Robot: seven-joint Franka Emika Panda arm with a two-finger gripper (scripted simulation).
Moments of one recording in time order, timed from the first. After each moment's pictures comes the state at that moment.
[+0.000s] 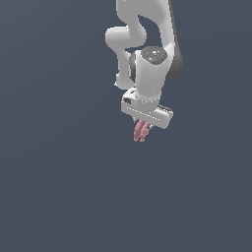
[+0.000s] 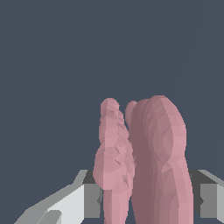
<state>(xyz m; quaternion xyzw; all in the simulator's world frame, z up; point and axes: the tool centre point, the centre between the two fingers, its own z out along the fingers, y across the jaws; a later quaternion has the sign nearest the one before) -0.051 0.073 0.178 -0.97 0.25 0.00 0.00</state>
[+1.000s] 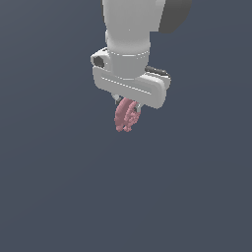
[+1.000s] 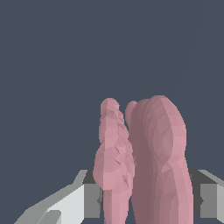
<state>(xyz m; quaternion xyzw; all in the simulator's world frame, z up) 0.010 0.005 0.341 -0.97 0.25 0.00 0.00</state>
